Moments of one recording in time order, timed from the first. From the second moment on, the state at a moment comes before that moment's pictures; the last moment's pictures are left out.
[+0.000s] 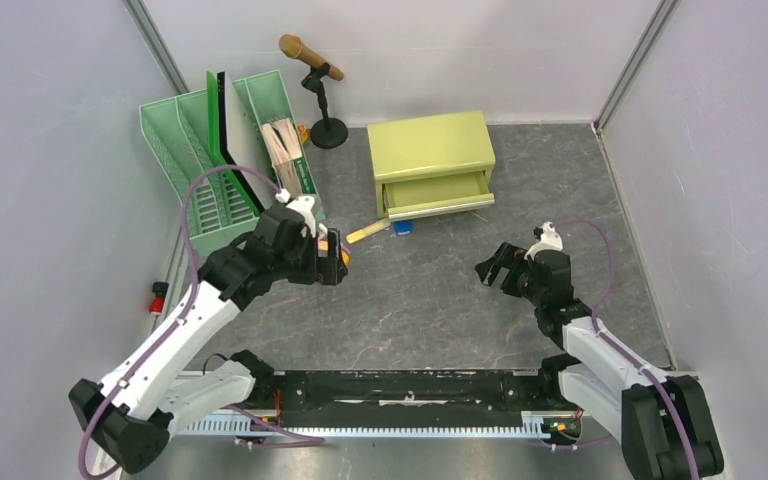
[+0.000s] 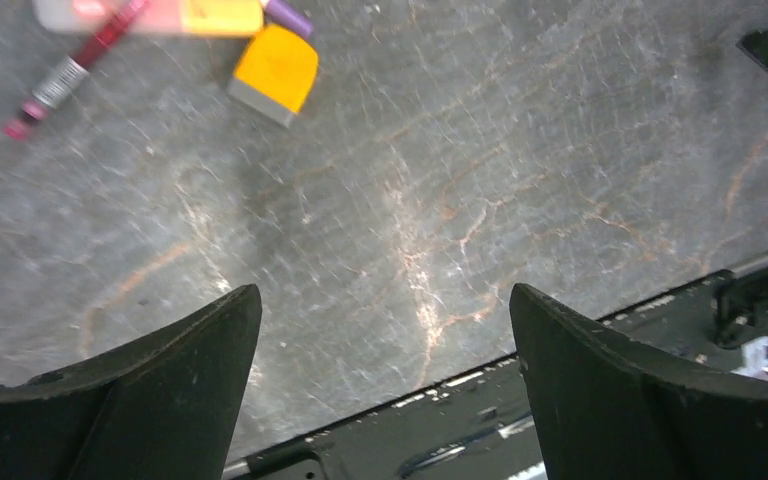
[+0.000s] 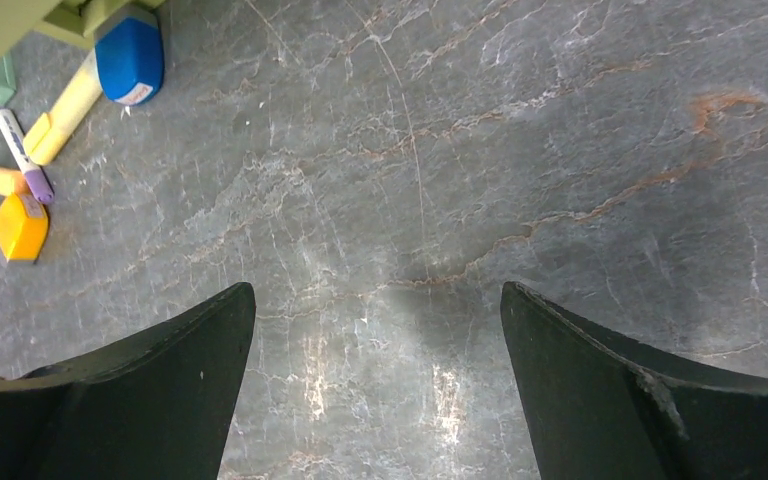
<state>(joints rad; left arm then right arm) -0.55 0.92 0.92 -0.81 0.01 -0.45 0.21 0.93 0.21 0.19 -0.10 0.56</state>
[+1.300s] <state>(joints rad) -0.60 1.54 0.98 -0.59 -0.21 -0.33 0.12 0.93 0.27 0.08 -0.16 0.46</state>
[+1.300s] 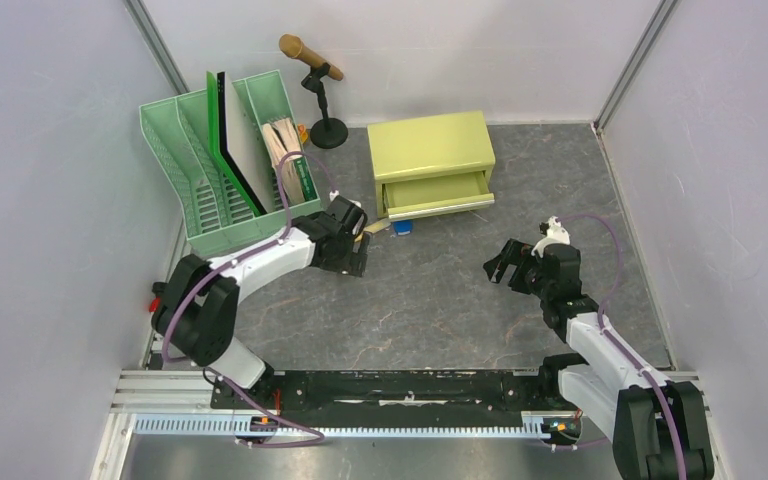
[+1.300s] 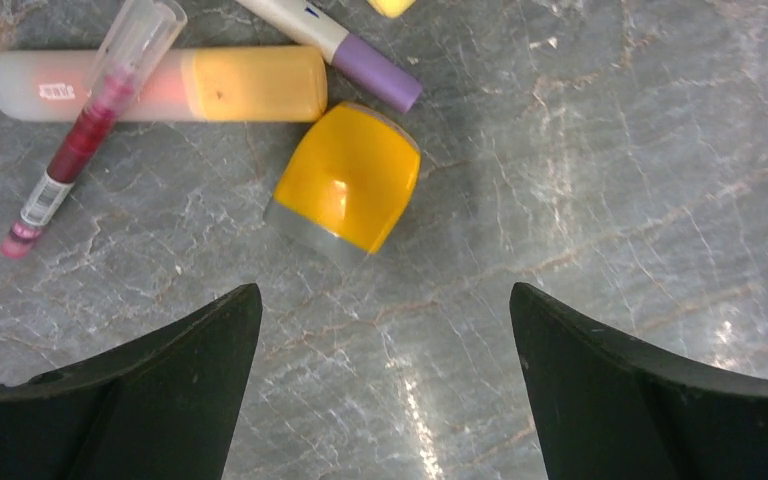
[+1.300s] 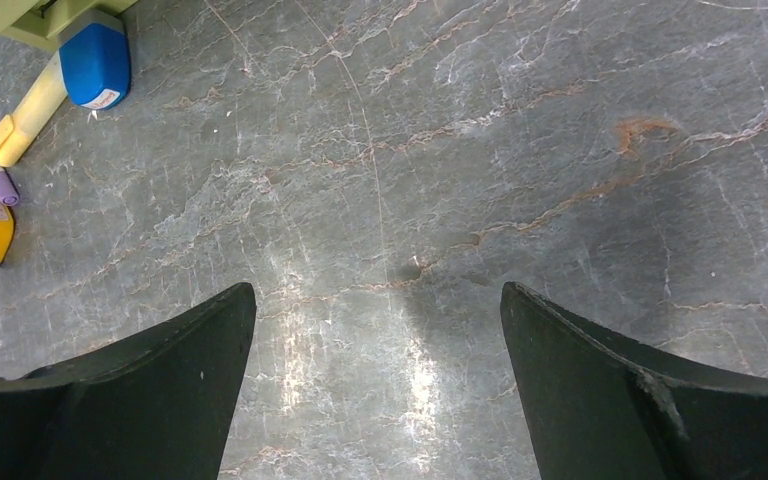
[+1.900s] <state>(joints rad) -0.60 1.71 1.01 -0.42 -0.28 -0.19 0.10 0.96 0.27 0.08 -0.16 0.46</state>
